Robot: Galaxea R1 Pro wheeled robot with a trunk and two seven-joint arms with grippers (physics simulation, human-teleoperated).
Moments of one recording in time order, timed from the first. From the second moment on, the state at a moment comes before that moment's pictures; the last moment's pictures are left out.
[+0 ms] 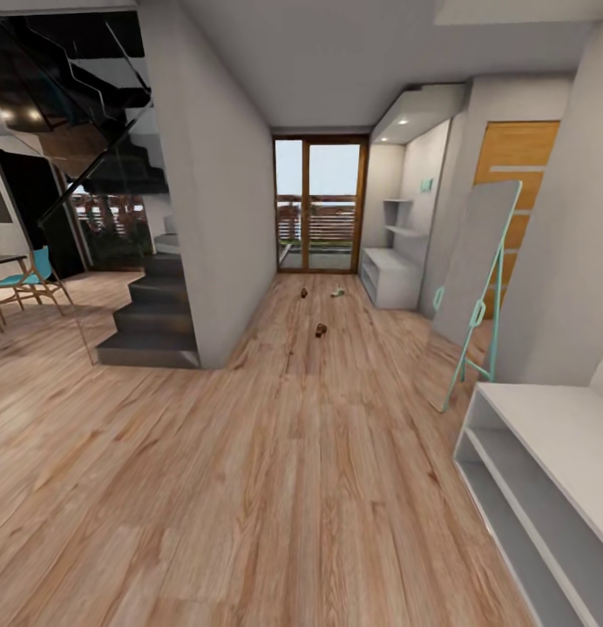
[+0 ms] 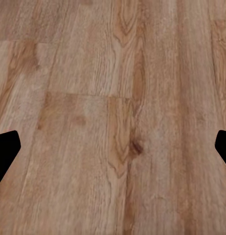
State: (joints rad) left arm -0.06 0.03 0.03 -0.38 0.01 -0.44 -0.02; right arm -0.06 -0.05 -0.01 -0.47 -0.03 -0.35 0.01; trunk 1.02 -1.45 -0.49
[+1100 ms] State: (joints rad) left arm -0.06 0.03 0.03 -0.38 0.01 -0.44 -0.02; right arm -0.06 -0.05 -0.01 -0.47 -0.03 -0.35 0.01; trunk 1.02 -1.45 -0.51
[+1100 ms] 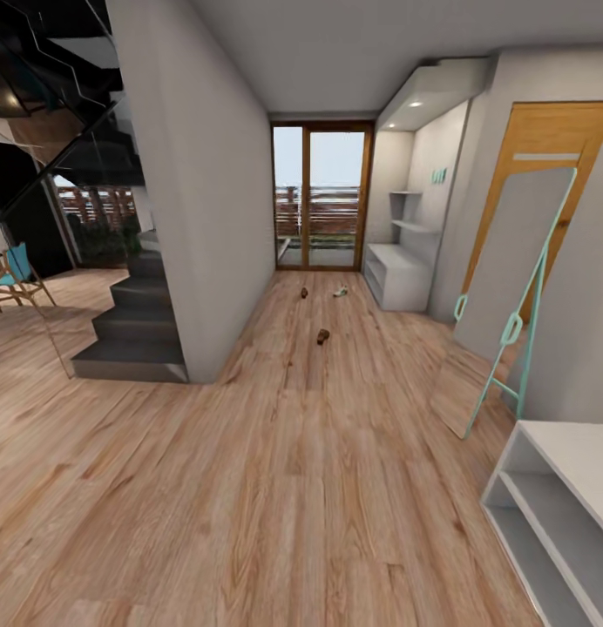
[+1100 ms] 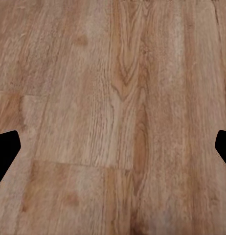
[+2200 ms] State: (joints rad) left arm -0.06 0.03 0.03 -0.38 0.01 -0.44 -0.02; right arm -0.06 -0.06 -0.01 -0.47 -0.03 -0.36 0.01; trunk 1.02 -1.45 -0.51
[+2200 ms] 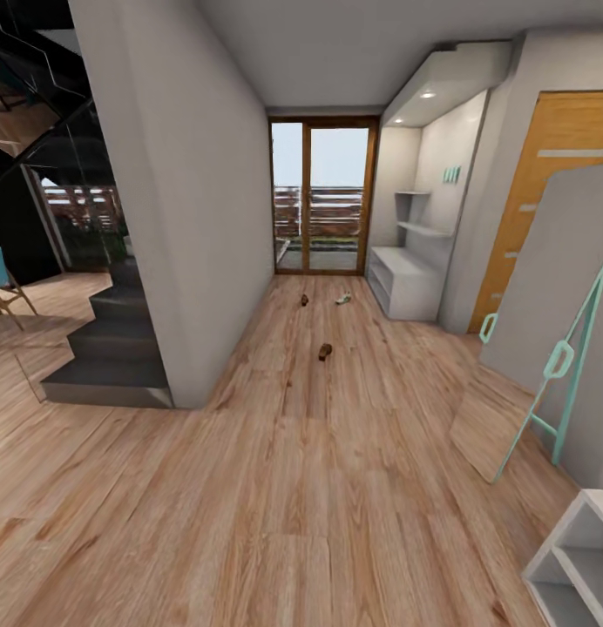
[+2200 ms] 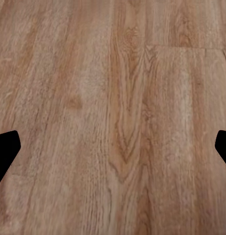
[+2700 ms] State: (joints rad) left arm -0.06 0.03 0.03 -0.38 0.01 -0.44 -0.02; right arm -0.06 -0.06 -0.01 -0.47 -0.03 -0.36 0.01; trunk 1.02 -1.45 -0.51
